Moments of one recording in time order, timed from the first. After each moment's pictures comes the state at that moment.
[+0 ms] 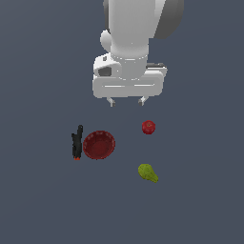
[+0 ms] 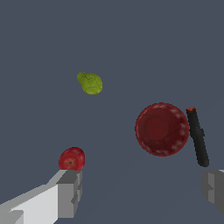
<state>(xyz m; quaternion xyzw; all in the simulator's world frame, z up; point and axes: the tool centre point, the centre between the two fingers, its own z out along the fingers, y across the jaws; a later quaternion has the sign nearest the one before) -0.004 0.017 0.322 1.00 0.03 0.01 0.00</state>
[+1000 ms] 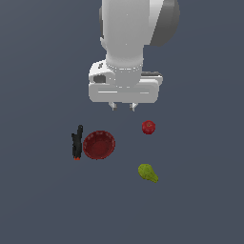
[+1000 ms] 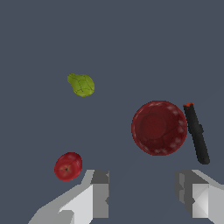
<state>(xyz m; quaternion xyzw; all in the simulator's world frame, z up) 0.005 0.004 0.309 1.00 0.00 0.00 0.01</state>
